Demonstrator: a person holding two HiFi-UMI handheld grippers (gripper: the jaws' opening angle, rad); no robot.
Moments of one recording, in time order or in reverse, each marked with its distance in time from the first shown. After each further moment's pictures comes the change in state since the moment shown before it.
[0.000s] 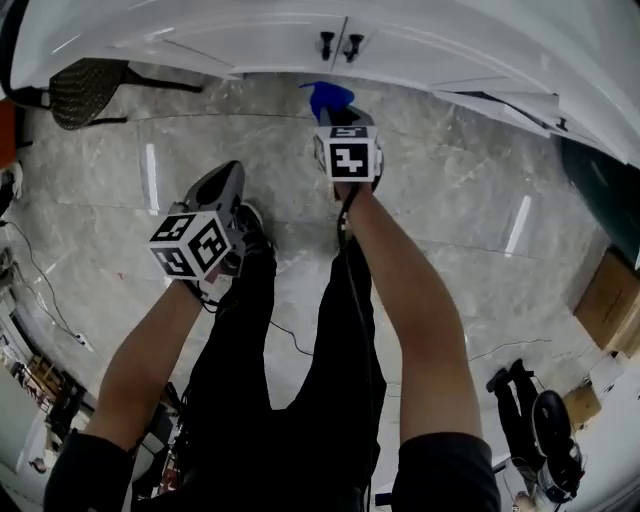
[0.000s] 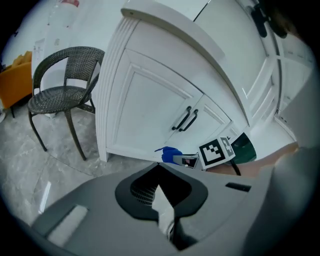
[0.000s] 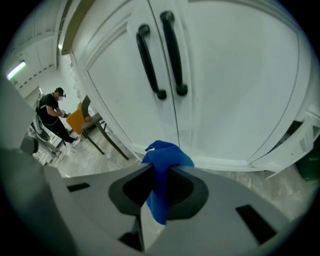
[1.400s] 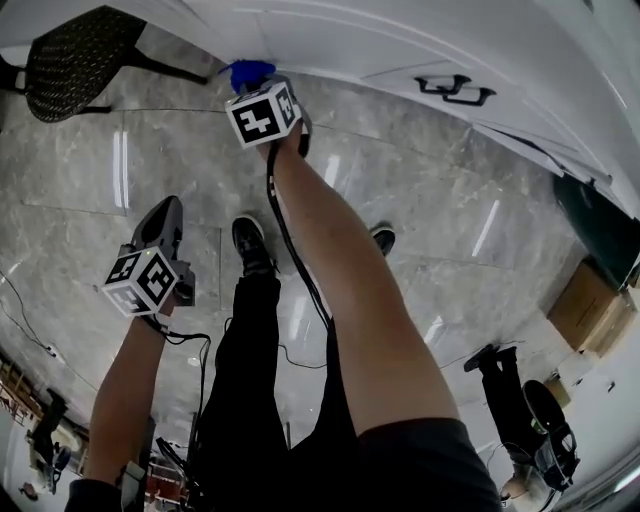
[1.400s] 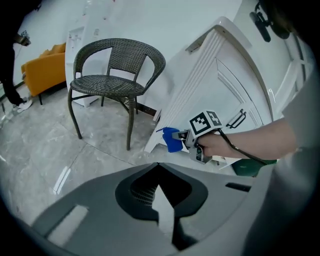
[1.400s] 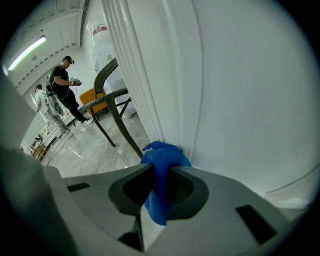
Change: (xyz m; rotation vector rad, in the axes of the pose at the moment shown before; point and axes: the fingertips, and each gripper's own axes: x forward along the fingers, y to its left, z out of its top) left arm -0.055 0.245 -0.043 -0.141 0.031 0.173; right arm 0.215 0.217 0.049 -0.231 0.075 0.147
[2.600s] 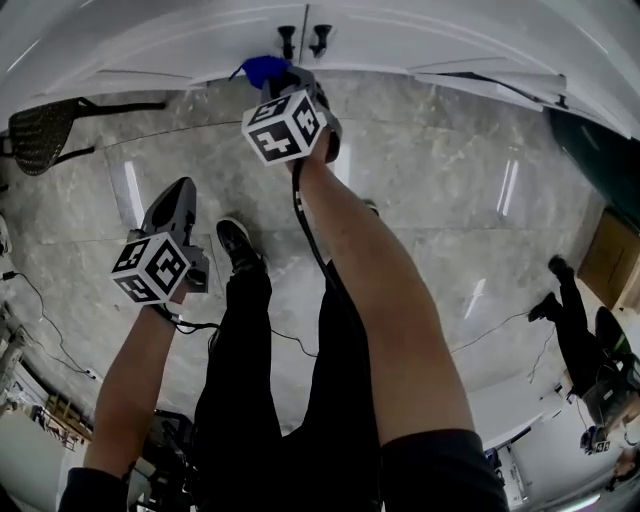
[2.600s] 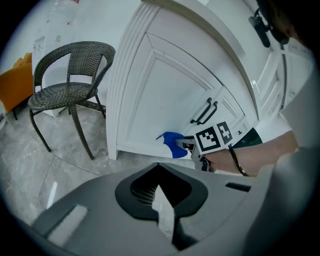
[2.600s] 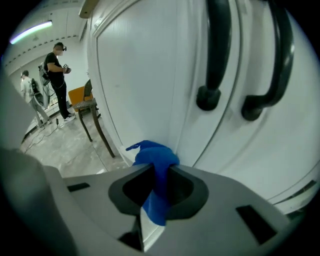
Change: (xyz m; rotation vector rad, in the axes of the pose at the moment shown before) left arm 0.046 -0.189 0.014 0.159 0.012 -0.130; right arm -0.167 -0.174 -0.049 -0.052 -0.104 -0.261
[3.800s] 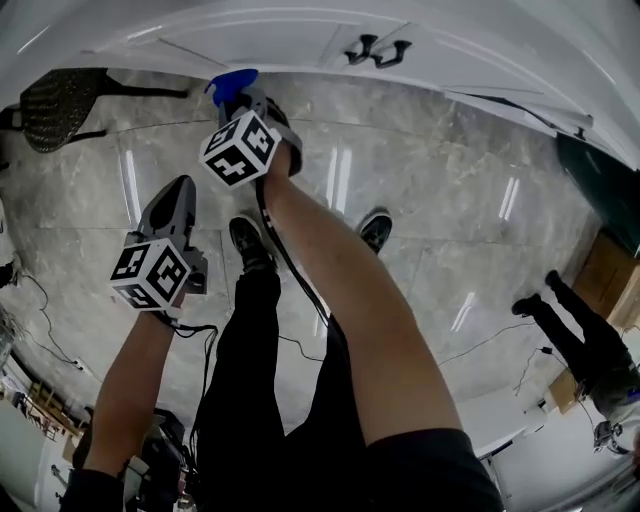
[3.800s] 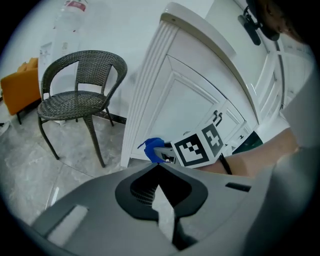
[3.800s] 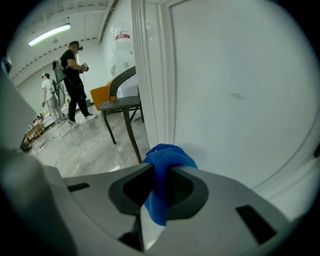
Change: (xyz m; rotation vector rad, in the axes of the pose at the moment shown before) left arm -0.039 0.053 0.019 0.005 -0.078 0.012; right arm 0.032 0.167 0.045 -0.136 -0.011 0.192
